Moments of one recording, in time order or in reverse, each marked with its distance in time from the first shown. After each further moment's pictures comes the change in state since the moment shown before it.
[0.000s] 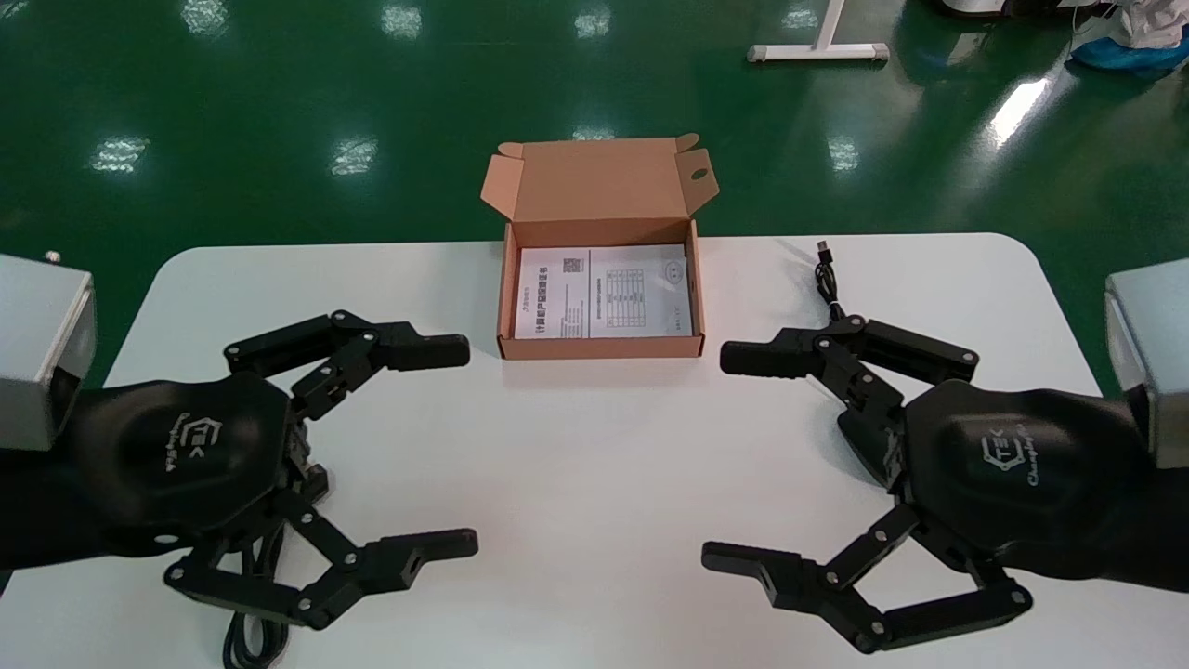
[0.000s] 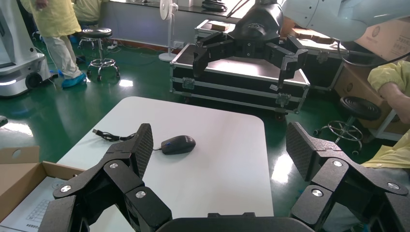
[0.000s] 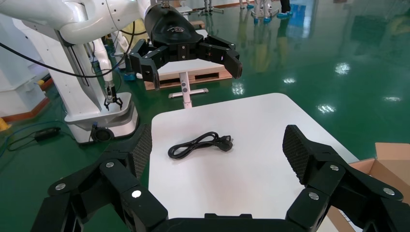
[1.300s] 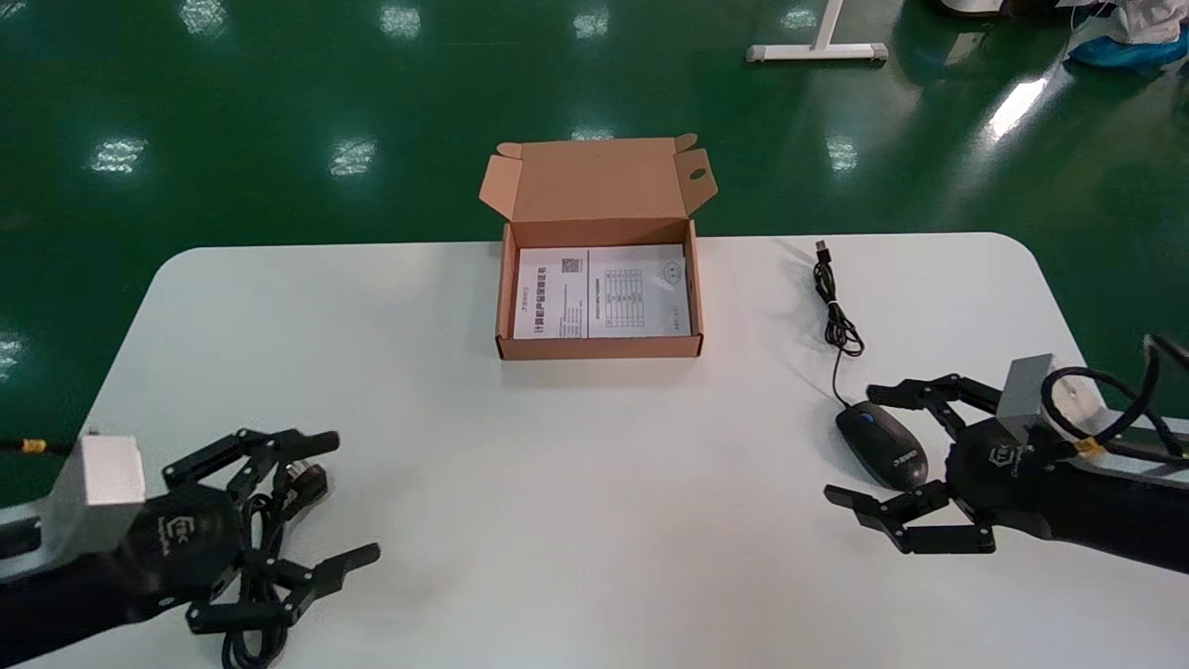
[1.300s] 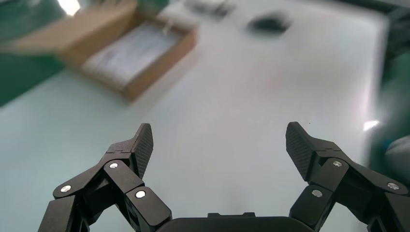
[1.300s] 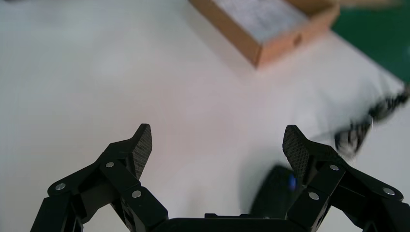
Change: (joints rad) left arm 0.527 -0.100 -0.154 0.085 0.025 -0.326 0.333; right arm -0.059 0.031 -0.061 -0.276 -0.355 0.237 -0.182
